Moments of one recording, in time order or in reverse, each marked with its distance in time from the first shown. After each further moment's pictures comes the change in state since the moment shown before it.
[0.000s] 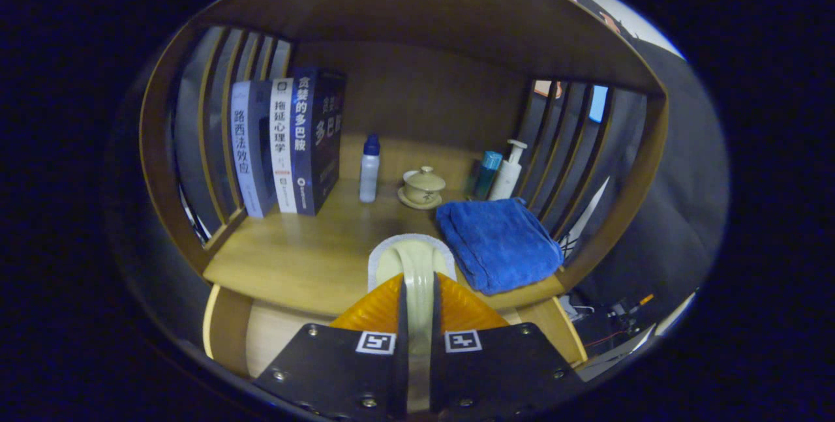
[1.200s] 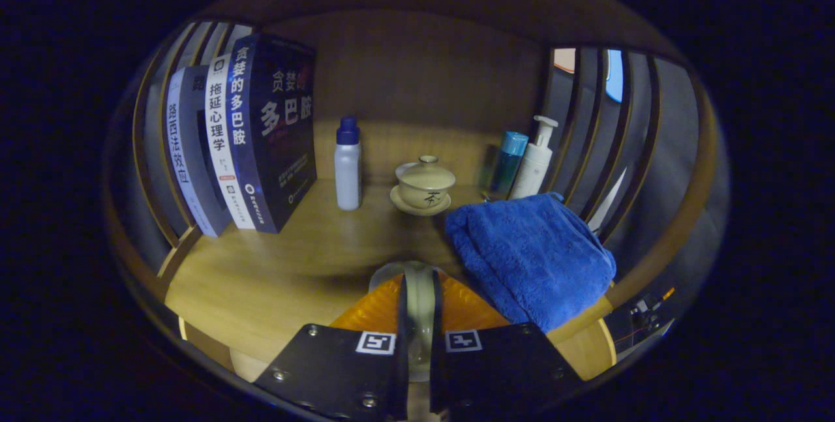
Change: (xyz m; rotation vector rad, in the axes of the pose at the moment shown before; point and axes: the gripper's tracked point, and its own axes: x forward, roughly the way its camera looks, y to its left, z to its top) arm 0.104 0.002 -0.004 0.032 0.016 0.011
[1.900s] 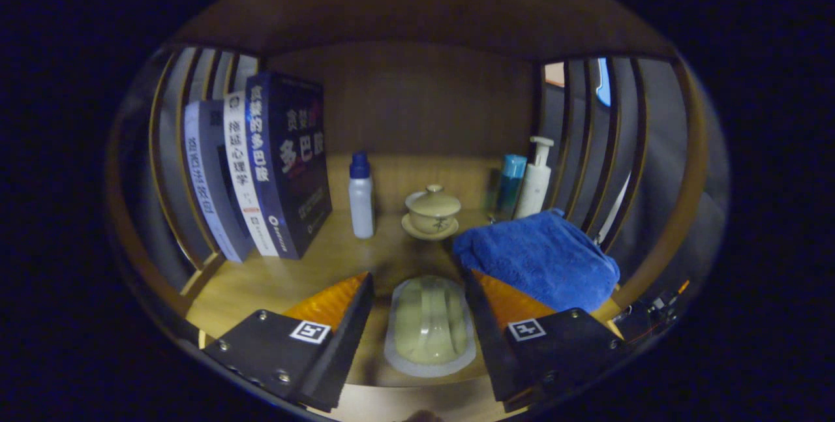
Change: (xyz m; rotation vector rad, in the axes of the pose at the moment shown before) arm -0.035 0.010 0.036 0.075 -0.181 0.063
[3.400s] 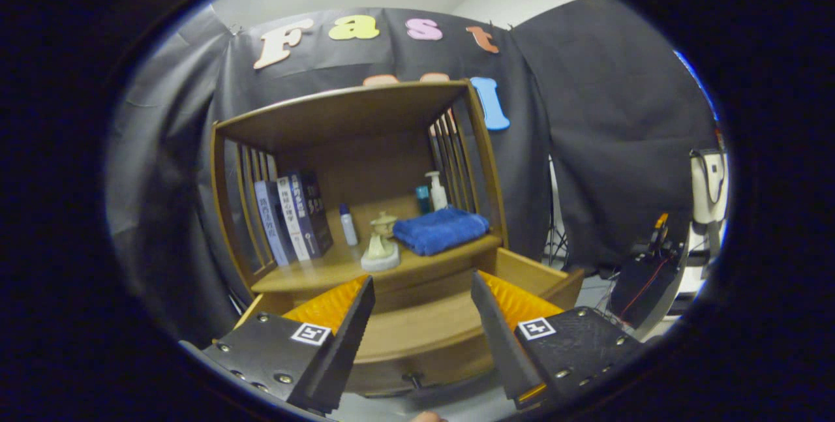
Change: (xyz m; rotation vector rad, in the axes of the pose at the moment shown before) arm -0.282 -0.086 -0.129 0.277 -0.230 -0.102
